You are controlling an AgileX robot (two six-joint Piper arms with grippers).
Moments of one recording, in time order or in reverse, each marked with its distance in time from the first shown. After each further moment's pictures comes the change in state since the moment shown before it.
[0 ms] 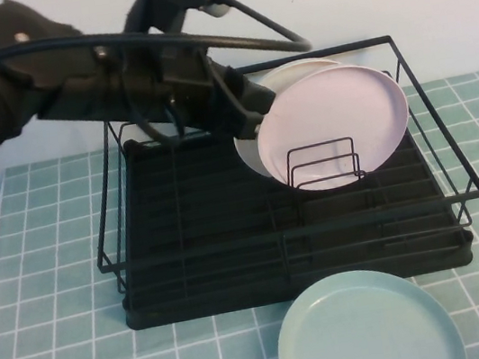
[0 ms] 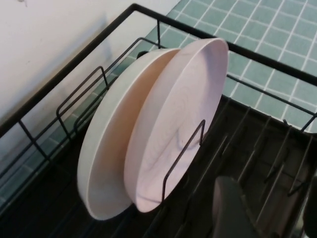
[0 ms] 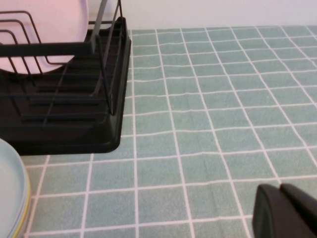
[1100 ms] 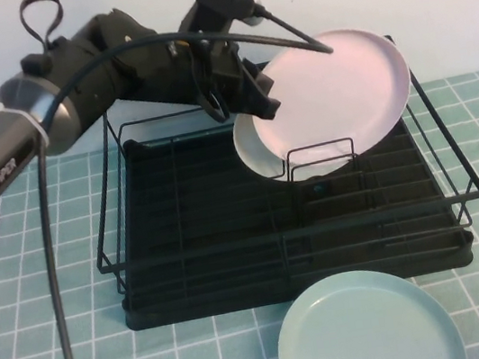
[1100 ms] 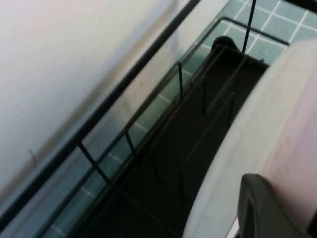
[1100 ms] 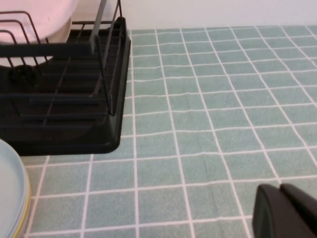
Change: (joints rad) right arm 0.000 0.000 0.000 0.000 0.000 0.000; left arm -0.008 0.373 -0.312 0.111 -0.099 -0.043
